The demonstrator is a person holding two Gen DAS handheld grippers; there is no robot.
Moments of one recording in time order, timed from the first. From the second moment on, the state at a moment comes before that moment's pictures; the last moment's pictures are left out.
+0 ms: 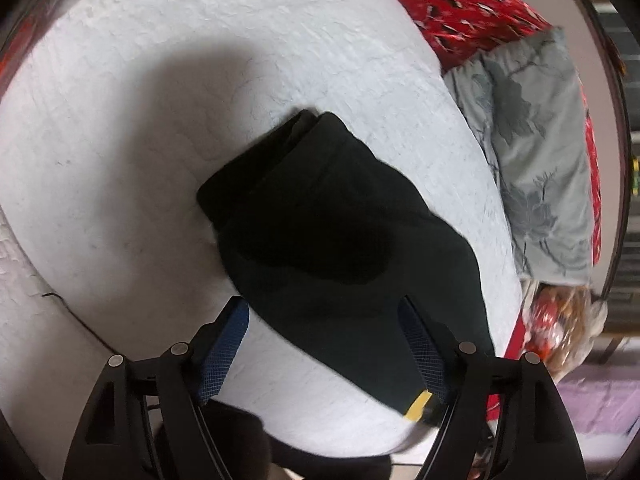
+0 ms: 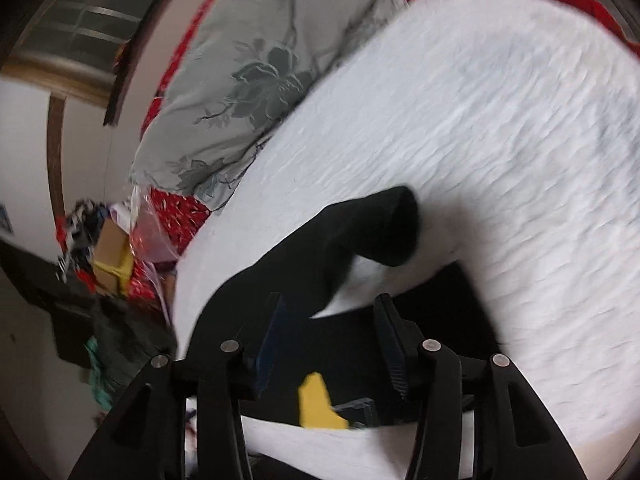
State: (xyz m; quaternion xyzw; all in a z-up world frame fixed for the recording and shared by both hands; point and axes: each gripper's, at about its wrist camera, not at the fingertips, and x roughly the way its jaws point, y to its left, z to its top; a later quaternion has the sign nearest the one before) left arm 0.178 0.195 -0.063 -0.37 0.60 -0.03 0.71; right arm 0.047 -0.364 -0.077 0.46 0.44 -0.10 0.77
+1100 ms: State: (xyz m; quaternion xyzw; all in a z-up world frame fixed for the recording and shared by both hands) left arm 0.238 0.204 -0.121 -0.36 0.63 -0.03 0.69; right arm -0.002 -0.360 -0.104 0.47 0.42 -0.11 0.76
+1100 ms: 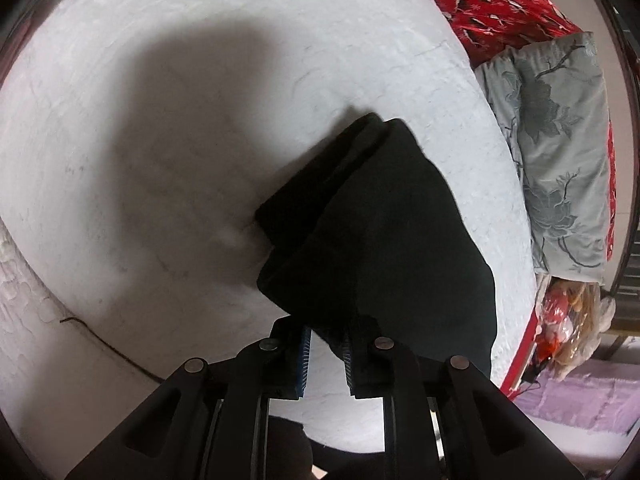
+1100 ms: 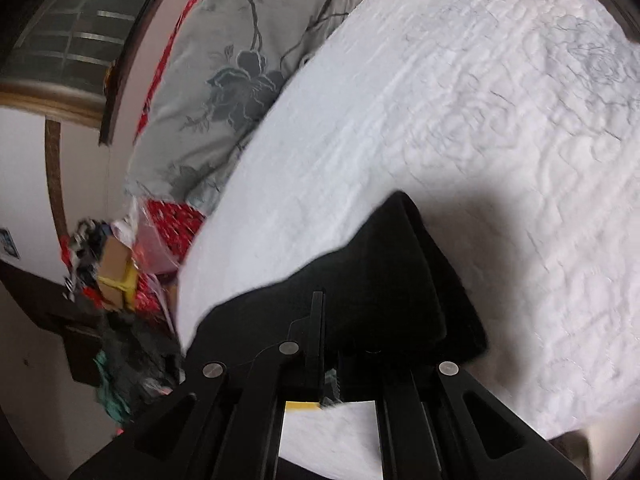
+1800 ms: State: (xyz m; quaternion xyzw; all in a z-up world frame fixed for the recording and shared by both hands) left arm 0.243 0.209 -0.047 -0.27 0.58 -0.03 0.77; right arm -0.053 -0.395 -0.076 0.43 0.41 -0.16 0.79
